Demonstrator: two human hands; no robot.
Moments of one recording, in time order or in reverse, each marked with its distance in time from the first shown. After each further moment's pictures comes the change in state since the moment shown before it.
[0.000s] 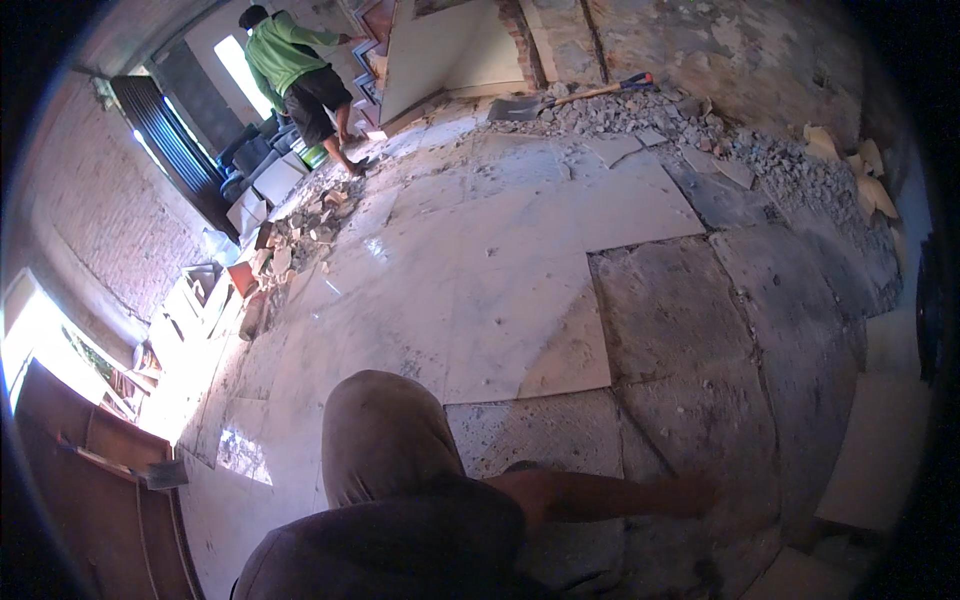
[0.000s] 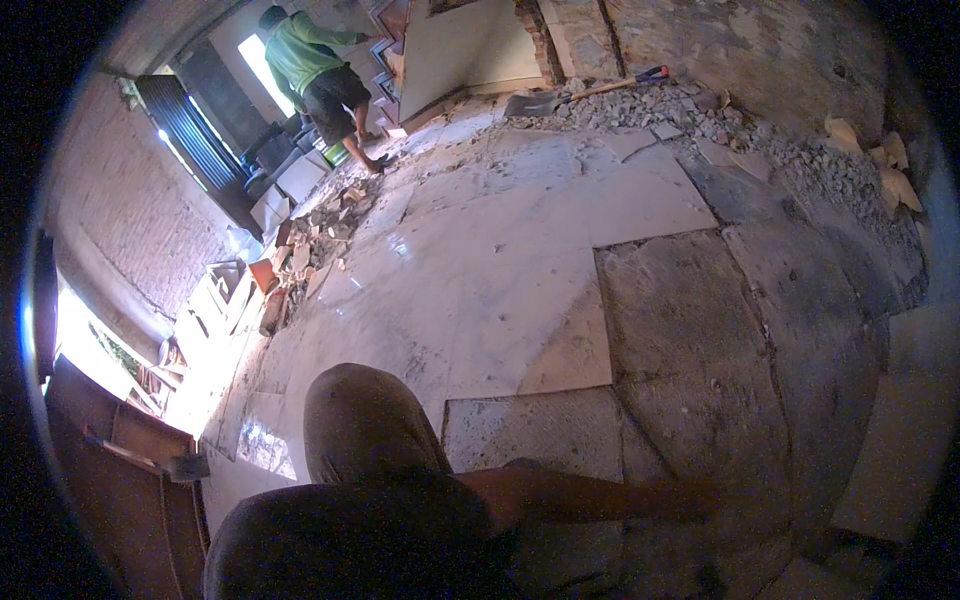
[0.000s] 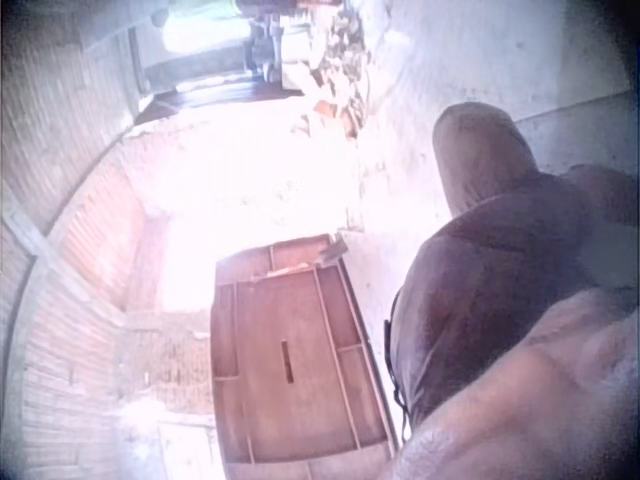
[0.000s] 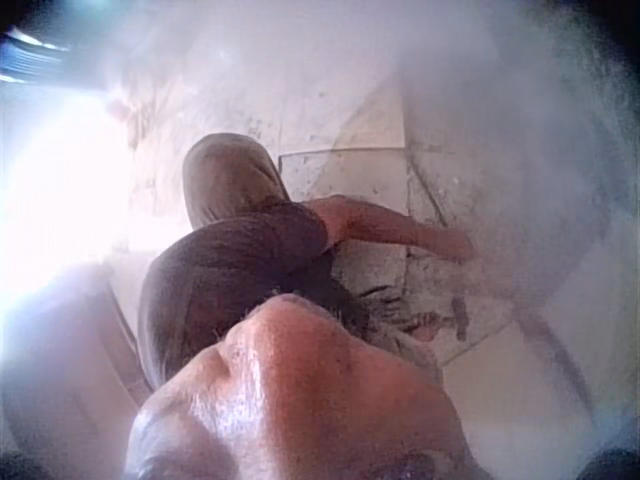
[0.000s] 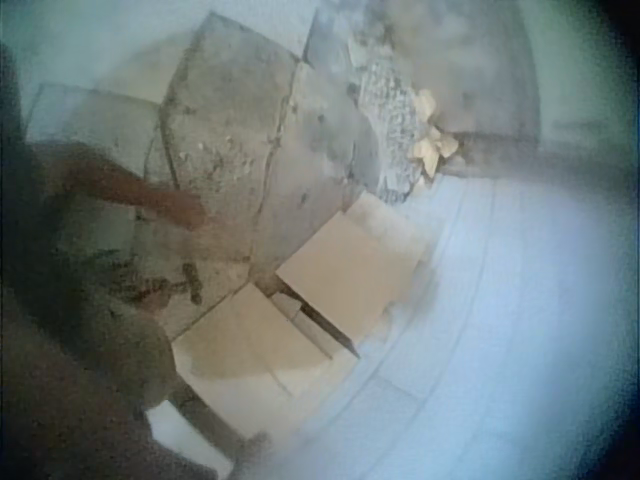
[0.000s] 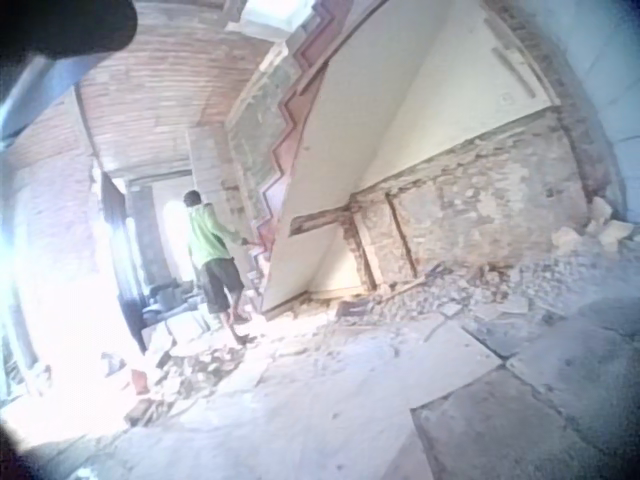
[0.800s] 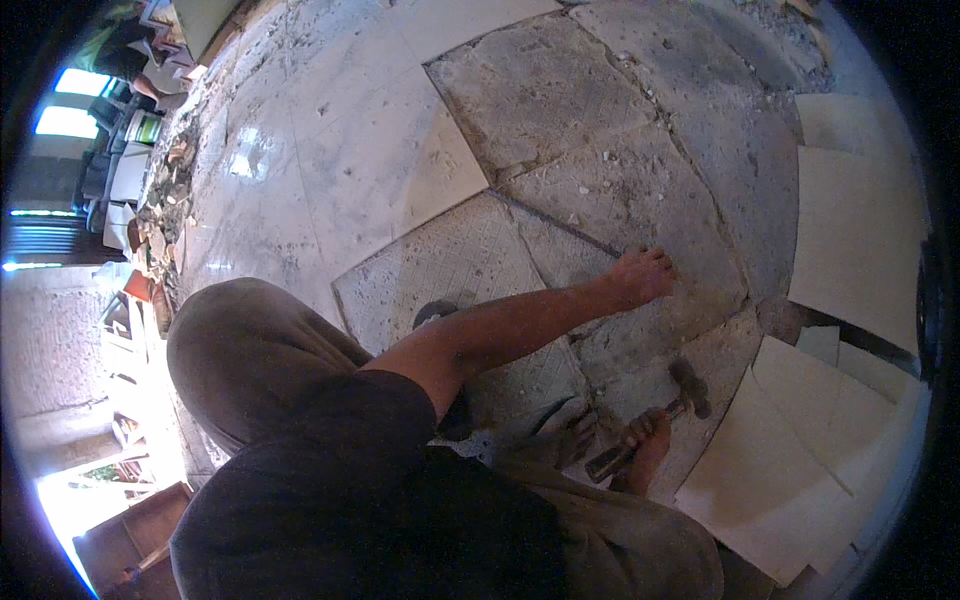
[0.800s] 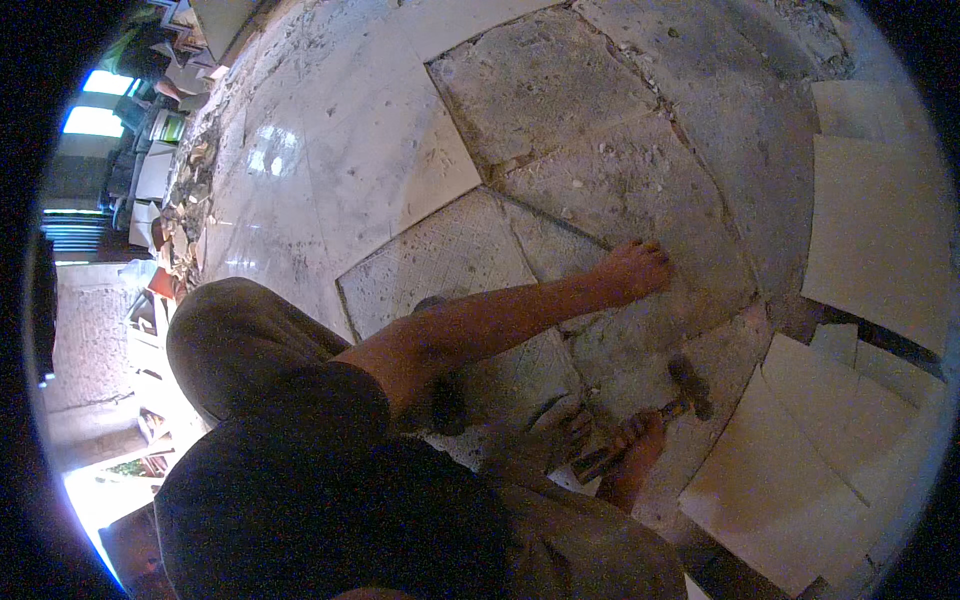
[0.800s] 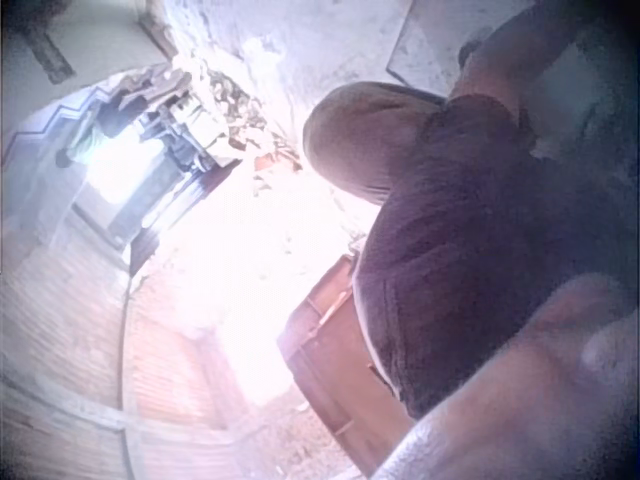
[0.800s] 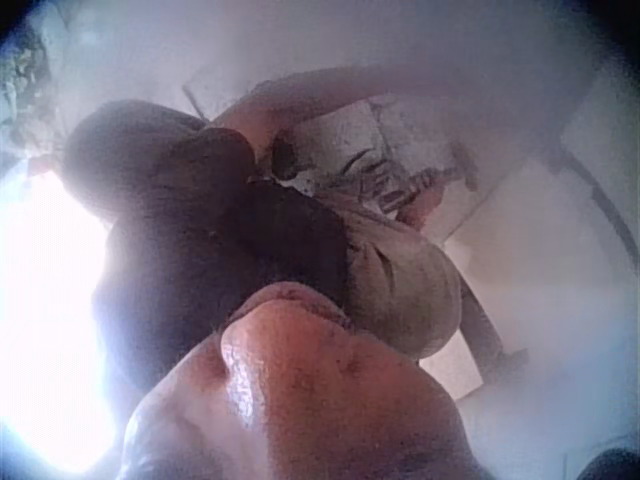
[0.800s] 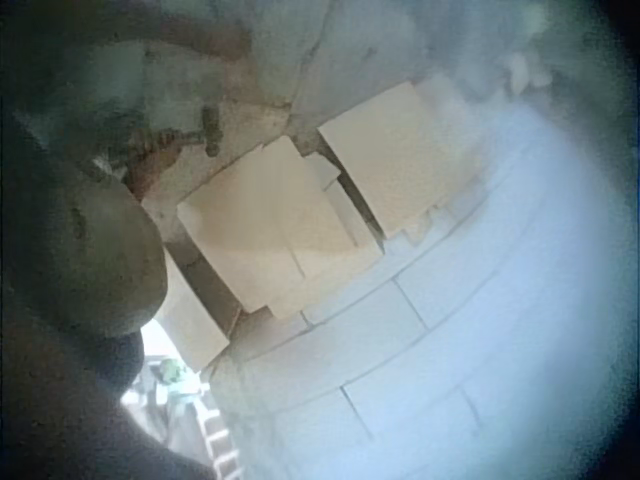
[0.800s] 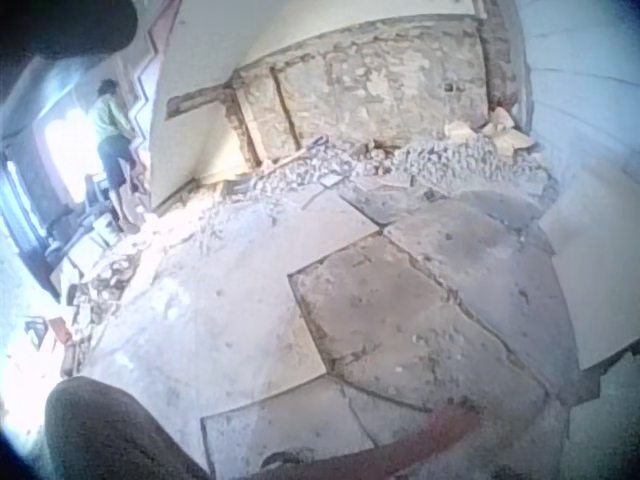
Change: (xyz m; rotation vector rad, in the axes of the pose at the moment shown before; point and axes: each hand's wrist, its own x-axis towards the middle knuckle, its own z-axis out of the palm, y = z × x) left_hand 0.012 0.006 -0.034 0.275 0.021 0.054; right_hand -0.059 -0.008 -0.078 0.187 0.087 0.039
